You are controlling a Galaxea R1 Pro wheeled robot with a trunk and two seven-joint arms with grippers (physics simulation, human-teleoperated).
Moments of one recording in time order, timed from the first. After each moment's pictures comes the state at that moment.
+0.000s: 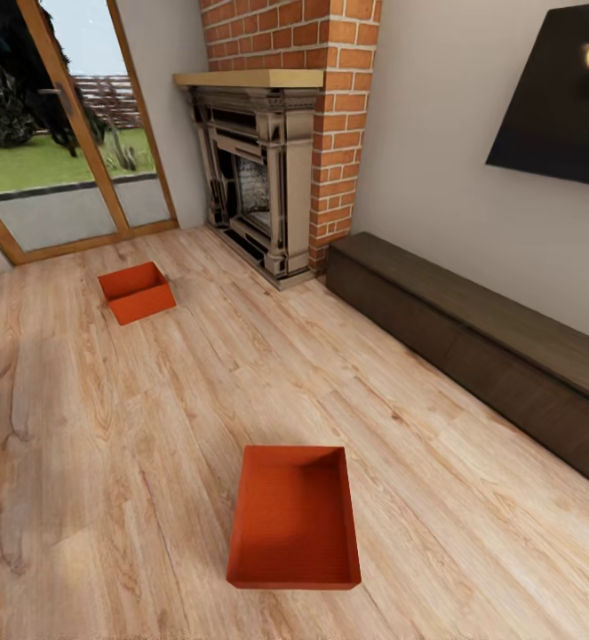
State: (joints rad) left arm 0.00 0.01 0.00 -0.18 0.22 0.01 0.01; right arm -0.12 -0.09 0.36 0.03 -0.35 -0.20 0.05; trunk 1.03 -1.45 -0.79
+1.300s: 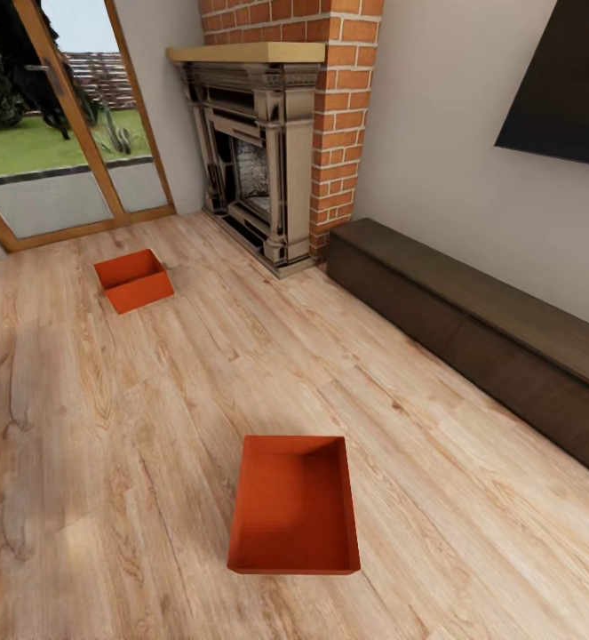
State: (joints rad) left arm 0.00 0.01 0.00 -0.18 0.22 0.01 0.01; right arm -0.12 -0.08 0.36 0.03 -0.35 -0.20 0.05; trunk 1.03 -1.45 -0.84
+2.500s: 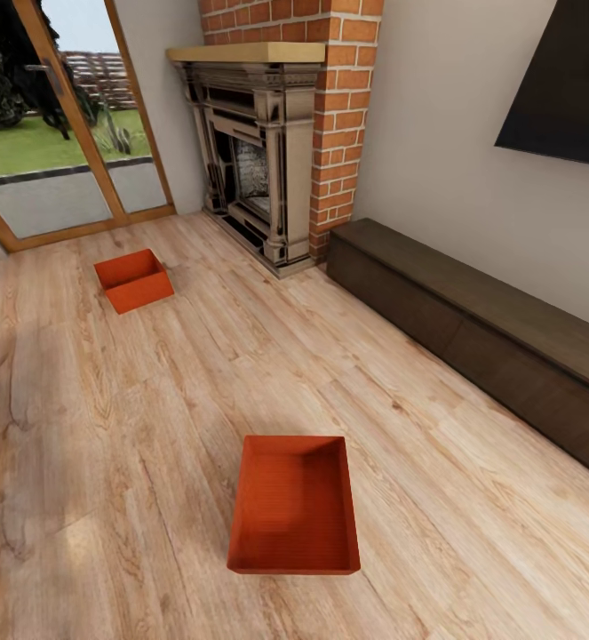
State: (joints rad) left arm 0.00 0.08 0.01 -0.22 0.23 0.01 0.02; right arm -0.15 -0.22 0.35 -0.08 -0.39 -0.15 -0.11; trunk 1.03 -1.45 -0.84
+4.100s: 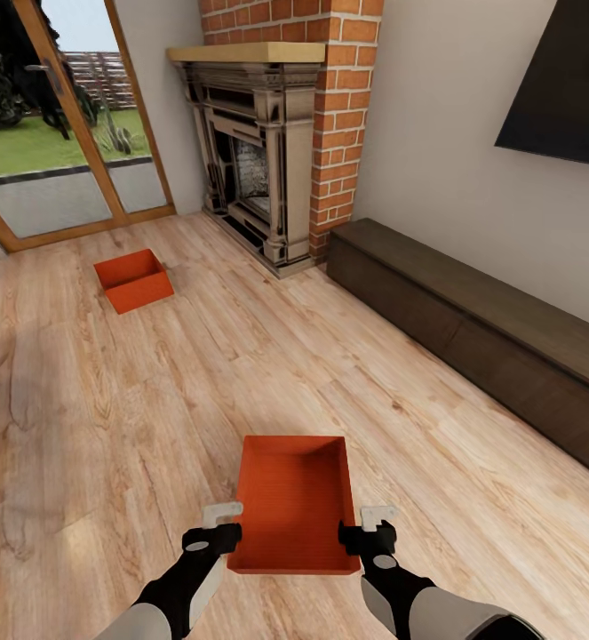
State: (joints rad) left arm -0.57 -0.15 0.01 -0.36 0.03 0.07 0.25; right arm -0.69 0.15 0.37 -0.03 -0.26 -0.26 -0.24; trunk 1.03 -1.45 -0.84
